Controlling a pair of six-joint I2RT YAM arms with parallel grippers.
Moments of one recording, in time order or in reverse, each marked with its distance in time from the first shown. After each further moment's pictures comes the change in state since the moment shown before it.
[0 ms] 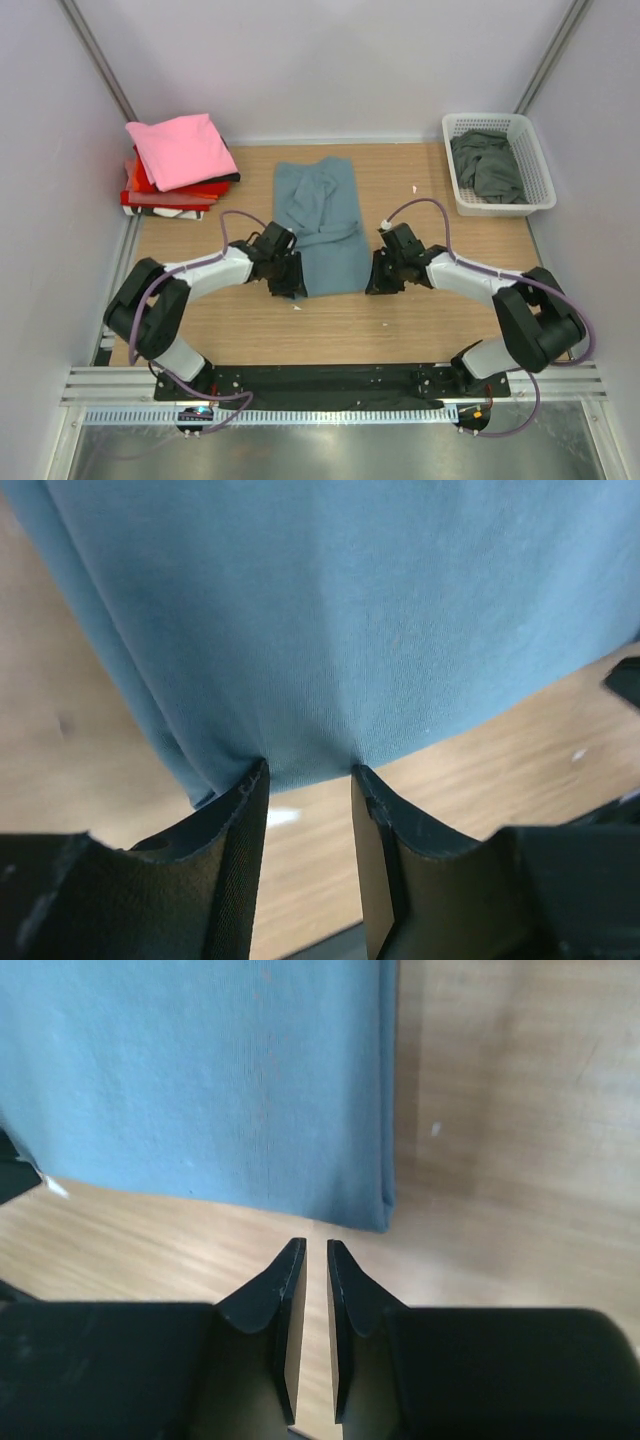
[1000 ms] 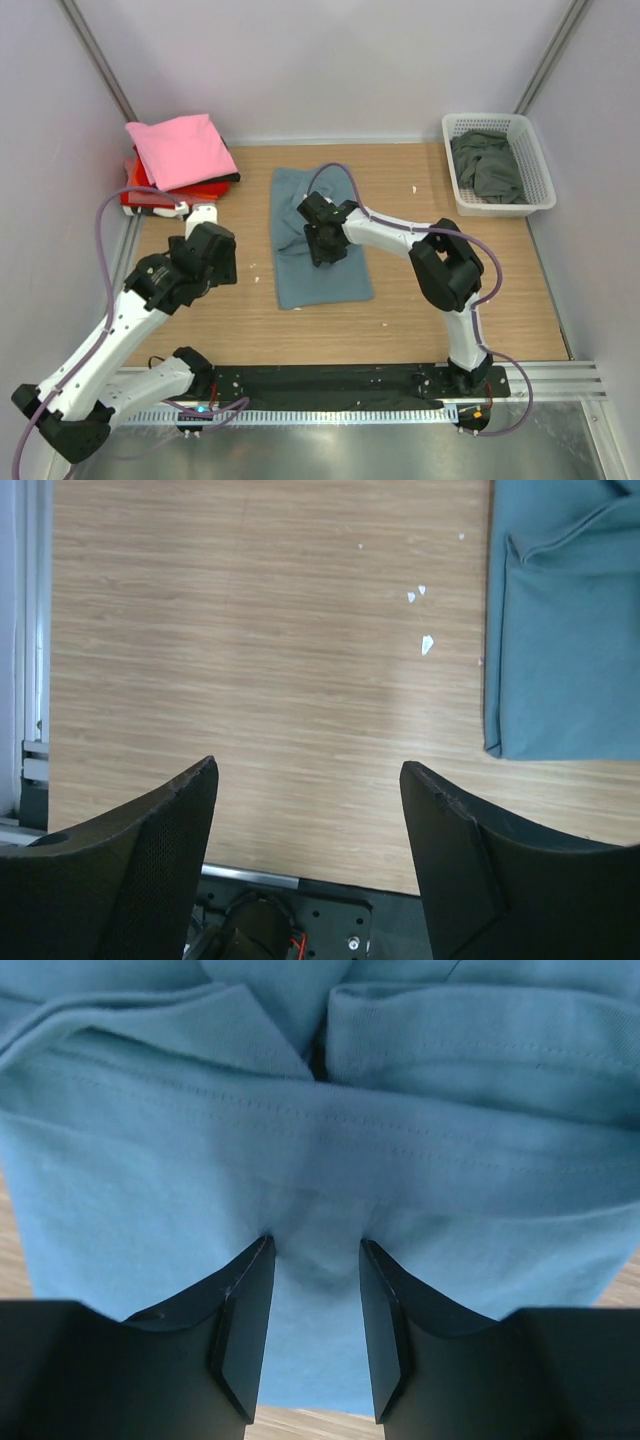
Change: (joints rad) left arm -0.048 -0.682 0.213 -0.788 -0.757 0.157; right arm 0.277 0.523 0.789 -0.395 0.283 -0.105
